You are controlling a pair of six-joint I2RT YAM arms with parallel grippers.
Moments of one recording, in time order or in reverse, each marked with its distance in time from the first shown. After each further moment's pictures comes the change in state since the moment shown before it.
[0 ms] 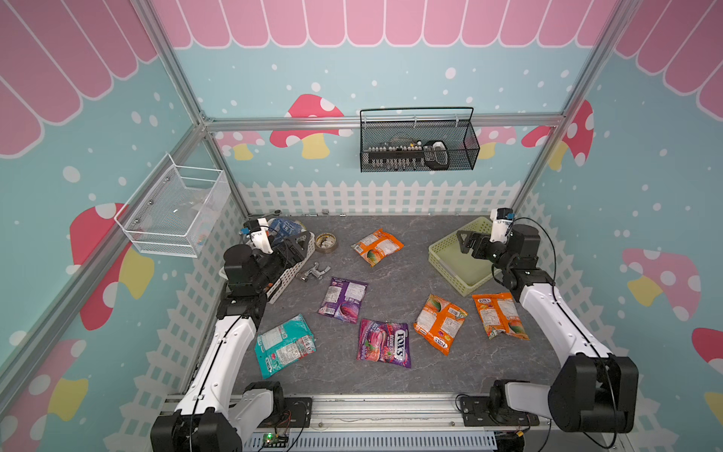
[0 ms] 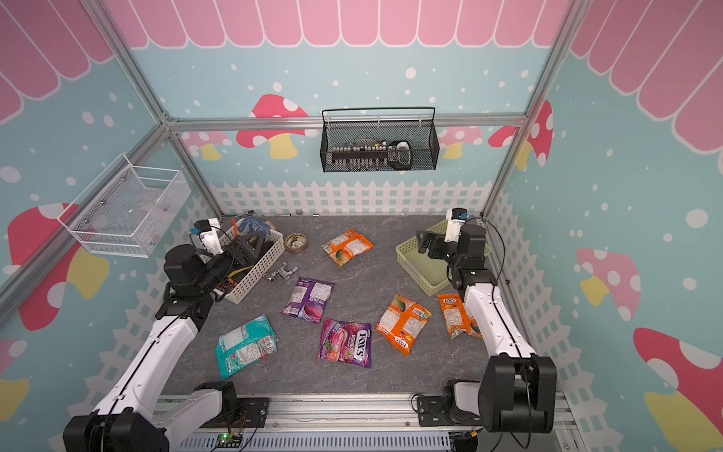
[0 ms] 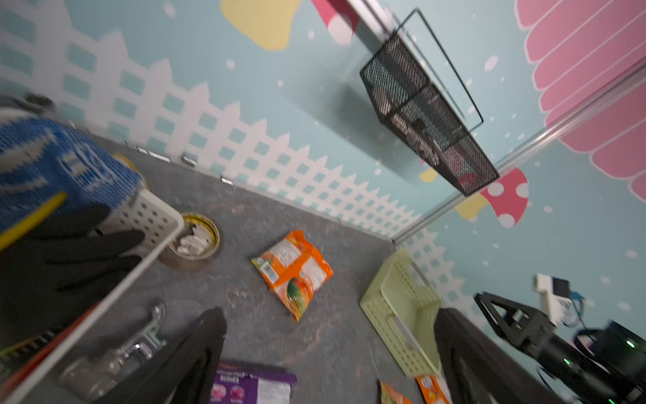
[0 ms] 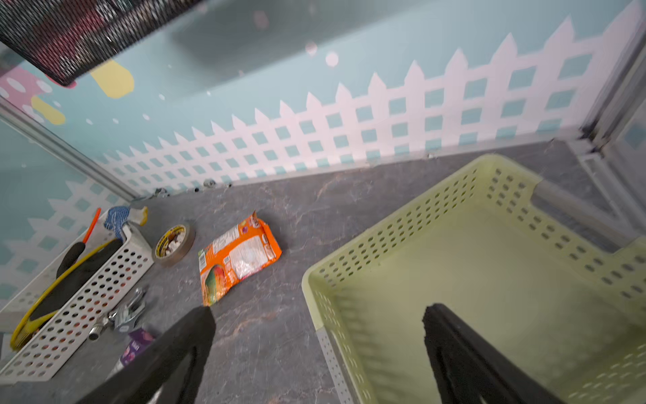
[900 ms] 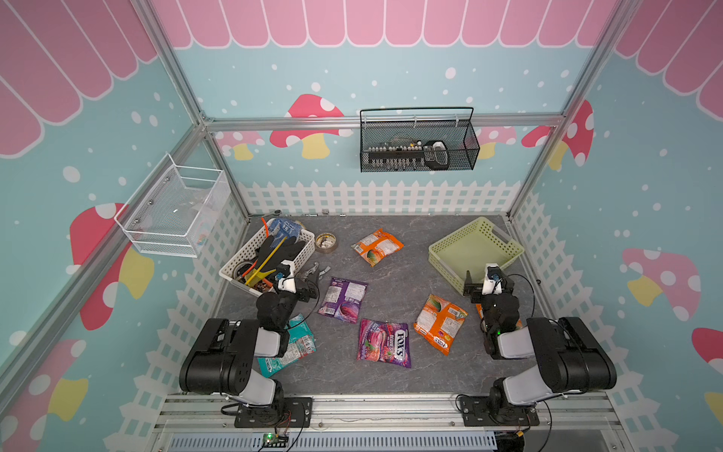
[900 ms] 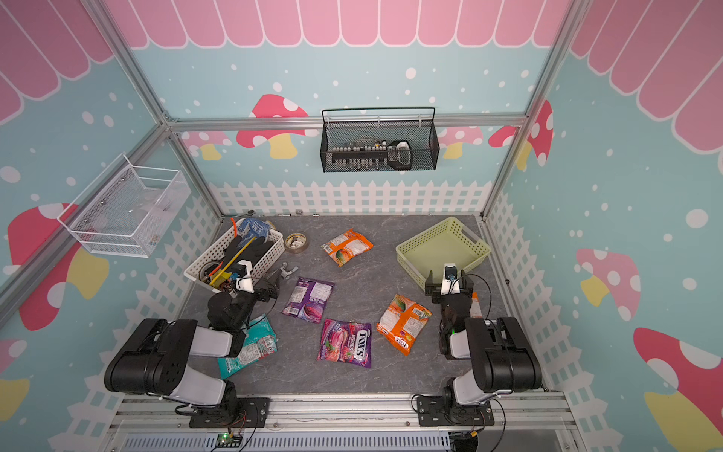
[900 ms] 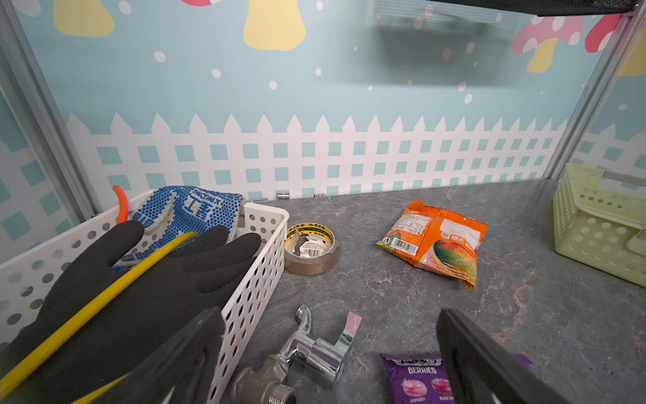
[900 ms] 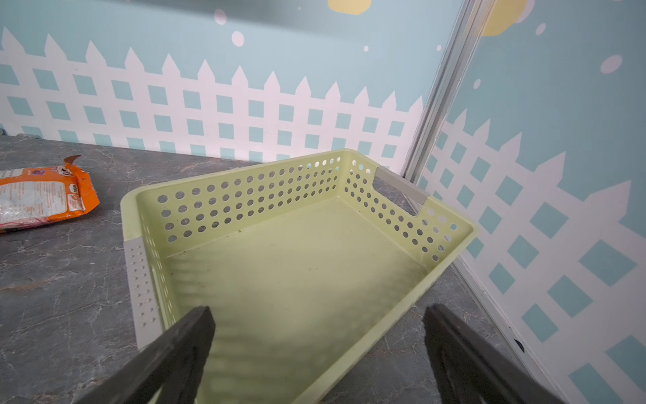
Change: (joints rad) left arm -0.084 0.452 -0.574 1.223 -0.357 0.597; right arm 0.029 0.169 -0.784 1.313 0.465 -0.377
